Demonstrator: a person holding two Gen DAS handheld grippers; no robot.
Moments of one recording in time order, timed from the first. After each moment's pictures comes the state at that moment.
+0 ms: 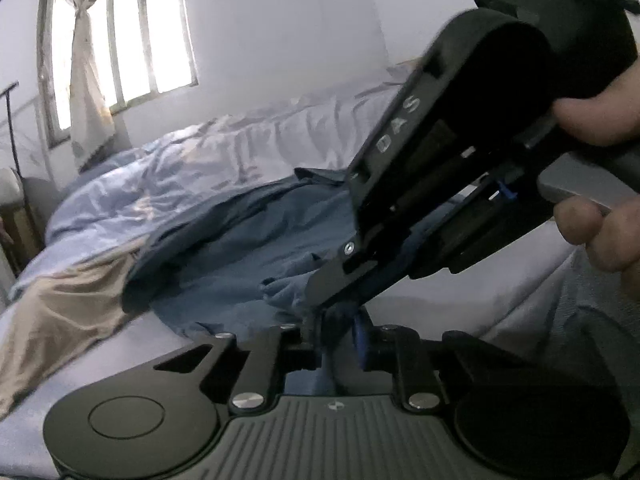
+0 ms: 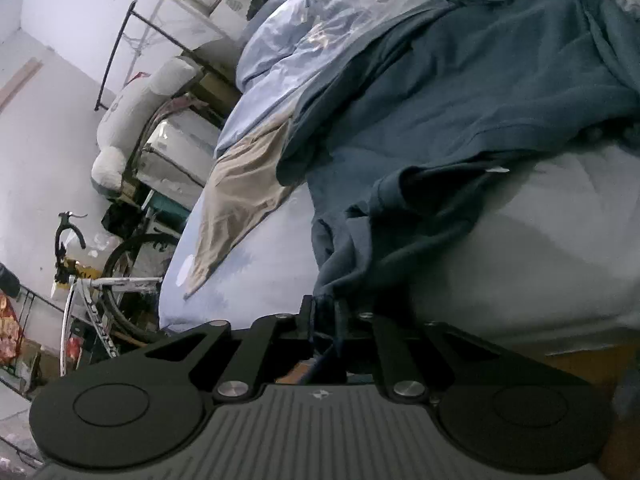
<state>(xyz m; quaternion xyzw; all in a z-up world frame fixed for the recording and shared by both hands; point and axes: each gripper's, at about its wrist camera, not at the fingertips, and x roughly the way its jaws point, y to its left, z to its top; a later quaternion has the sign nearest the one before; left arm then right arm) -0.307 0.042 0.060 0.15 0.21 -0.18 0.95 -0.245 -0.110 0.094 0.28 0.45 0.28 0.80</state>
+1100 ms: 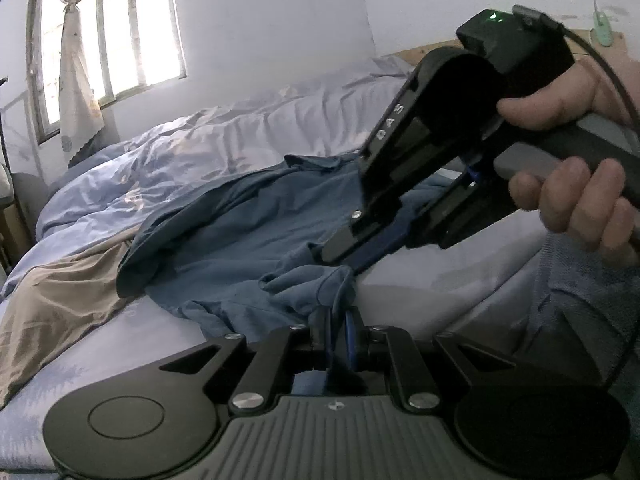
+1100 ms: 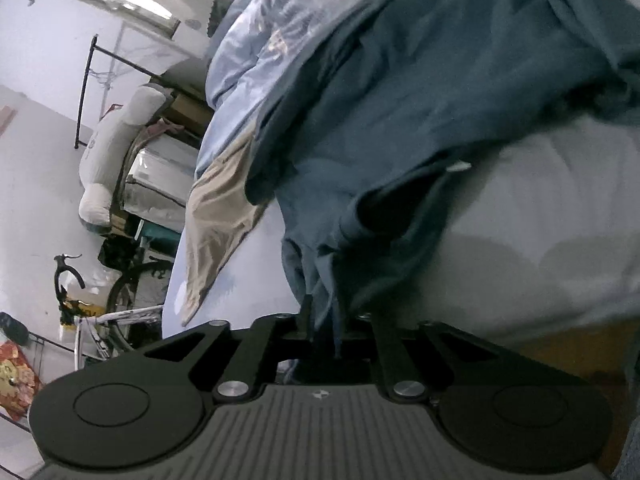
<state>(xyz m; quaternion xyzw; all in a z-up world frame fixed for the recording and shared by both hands) -0.321 0.059 0.054 0.15 0.22 -0.20 0.94 -0.219 -0.126 0.070 0.33 0.47 0.24 0.78</state>
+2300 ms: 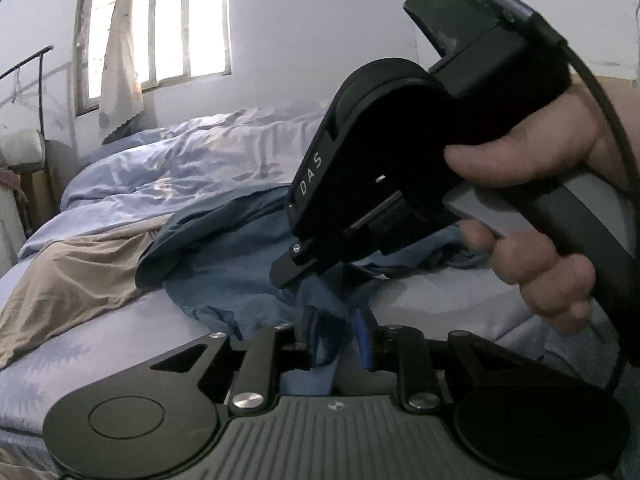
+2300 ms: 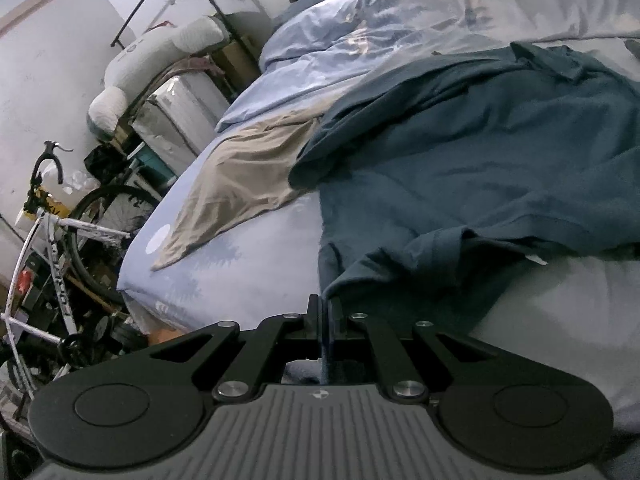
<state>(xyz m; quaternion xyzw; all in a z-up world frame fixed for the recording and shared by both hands) -0.326 0.050 0.077 0.08 0.21 -0.15 0.96 -0.229 -0.062 0.121 0.14 0.42 0.29 0.85</state>
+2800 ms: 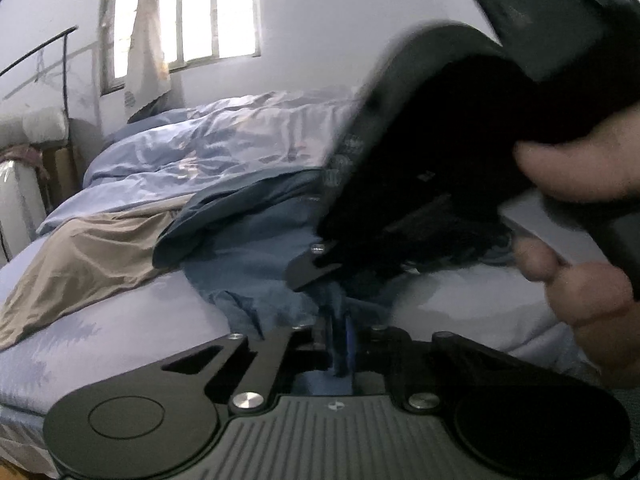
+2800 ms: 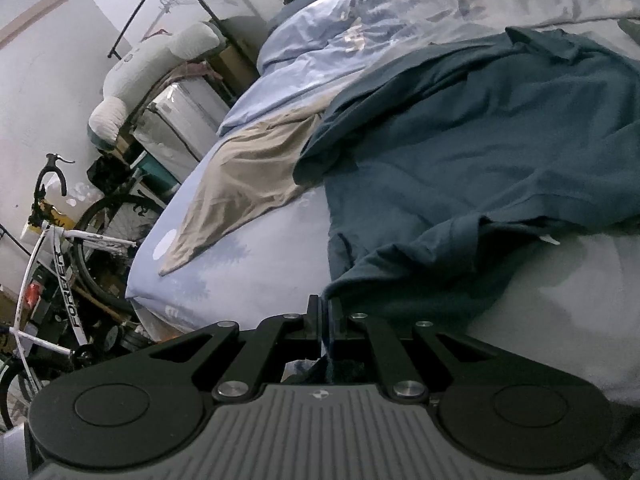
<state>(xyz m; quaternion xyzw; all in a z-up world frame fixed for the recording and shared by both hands) -0.312 0.052 0.074 0.06 0.23 -0.11 0.97 -0.234 -0.063 0.113 0.16 0.42 0.29 0.85</state>
